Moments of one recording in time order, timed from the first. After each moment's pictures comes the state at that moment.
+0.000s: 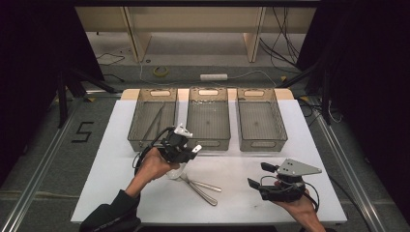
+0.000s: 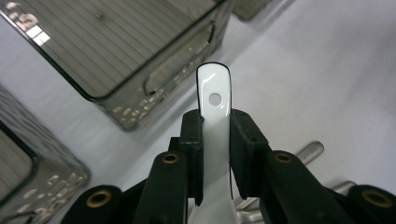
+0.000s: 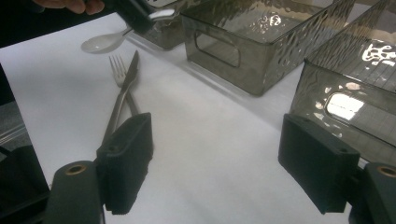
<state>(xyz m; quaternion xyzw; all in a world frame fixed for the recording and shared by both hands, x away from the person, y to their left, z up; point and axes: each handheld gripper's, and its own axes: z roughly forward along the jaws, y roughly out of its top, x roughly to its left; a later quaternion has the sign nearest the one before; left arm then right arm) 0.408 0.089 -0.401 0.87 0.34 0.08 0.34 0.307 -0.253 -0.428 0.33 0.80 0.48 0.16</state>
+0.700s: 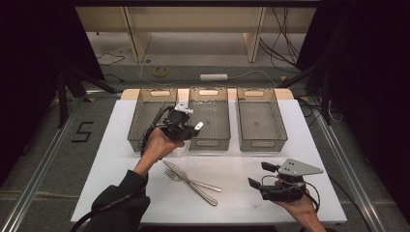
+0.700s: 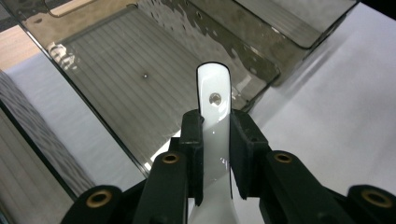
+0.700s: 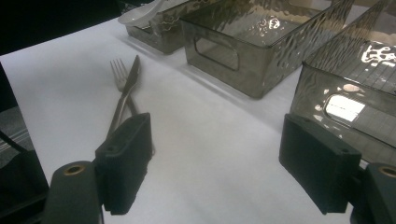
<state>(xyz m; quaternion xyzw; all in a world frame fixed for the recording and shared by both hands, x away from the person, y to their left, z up) 0.453 0.082 -0.373 0.84 0.37 0.11 0.37 0.307 -0.254 -0.428 0.33 0.79 0.49 0.16</state>
